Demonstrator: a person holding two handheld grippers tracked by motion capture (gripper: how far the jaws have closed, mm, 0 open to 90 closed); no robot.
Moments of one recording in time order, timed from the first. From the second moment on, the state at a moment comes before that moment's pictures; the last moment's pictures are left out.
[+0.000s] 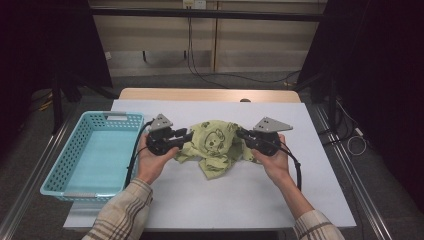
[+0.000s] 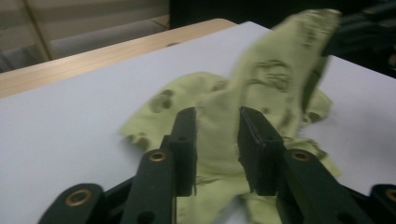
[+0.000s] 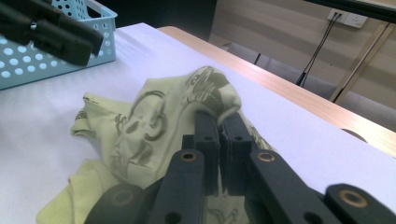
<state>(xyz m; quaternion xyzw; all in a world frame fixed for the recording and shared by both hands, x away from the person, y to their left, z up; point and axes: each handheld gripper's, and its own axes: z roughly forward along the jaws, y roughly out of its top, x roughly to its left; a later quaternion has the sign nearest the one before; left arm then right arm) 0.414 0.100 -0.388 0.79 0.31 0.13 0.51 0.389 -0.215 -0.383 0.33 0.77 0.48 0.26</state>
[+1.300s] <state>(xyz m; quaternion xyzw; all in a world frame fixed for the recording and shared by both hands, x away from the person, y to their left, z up) 0.430 0.032 -0.429 0.84 0.27 0.11 0.45 0.416 -0.216 -0.394 0.36 0.76 0.47 0.25</state>
